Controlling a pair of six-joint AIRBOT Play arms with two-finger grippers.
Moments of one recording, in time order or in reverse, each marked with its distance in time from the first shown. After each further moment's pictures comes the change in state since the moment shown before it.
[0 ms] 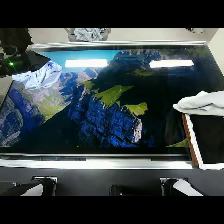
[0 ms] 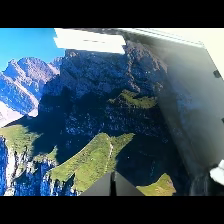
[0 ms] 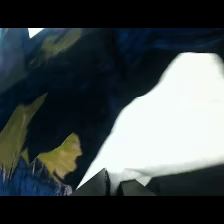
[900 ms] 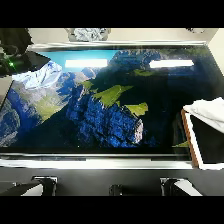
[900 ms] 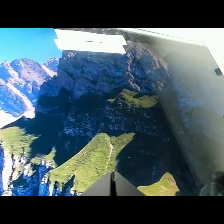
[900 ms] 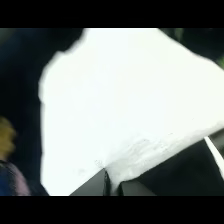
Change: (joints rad) left arm -0.008 0.000 0.000 0.000 0.000 0.023; right arm -0.217 0.069 -0.015 -0.290 0.182 0.021
